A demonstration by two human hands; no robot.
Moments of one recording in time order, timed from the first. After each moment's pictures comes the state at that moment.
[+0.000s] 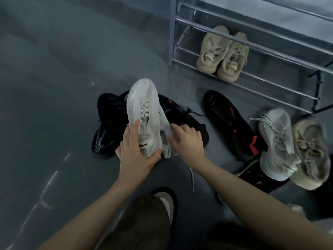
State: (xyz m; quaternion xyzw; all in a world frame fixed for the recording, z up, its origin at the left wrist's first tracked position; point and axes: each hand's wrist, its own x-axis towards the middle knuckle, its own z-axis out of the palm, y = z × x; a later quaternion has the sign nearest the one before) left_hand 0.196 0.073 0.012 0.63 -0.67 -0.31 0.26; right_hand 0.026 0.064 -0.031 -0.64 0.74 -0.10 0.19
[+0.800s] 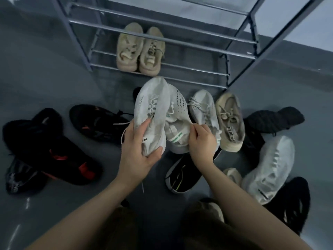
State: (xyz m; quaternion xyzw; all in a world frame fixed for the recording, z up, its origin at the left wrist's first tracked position) left_hand 0.050 0.098 0.017 0.37 -0.76 -0.46 0.29; right_hand -0.124 0.169 -0.001 -0.31 0.90 -0.32 0.06
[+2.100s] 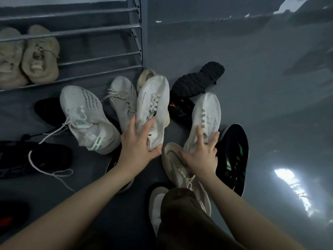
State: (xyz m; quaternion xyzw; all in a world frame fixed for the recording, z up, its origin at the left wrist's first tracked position) left_hand -0.110 0.205 0.003 0.22 -0.91 -0.35 0.08; right_hand -0.203 0.380 -0.022 -0.08 0.97 -0.15 0.16
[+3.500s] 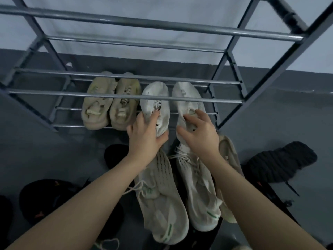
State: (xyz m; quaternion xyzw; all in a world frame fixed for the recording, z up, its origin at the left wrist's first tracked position) left_hand -0.159 -0.053 -0.003 0.38 -0.88 -0.23 0.18; right_hand -0.288 0.047 0.012 -0.34 0.87 -0.33 0.11
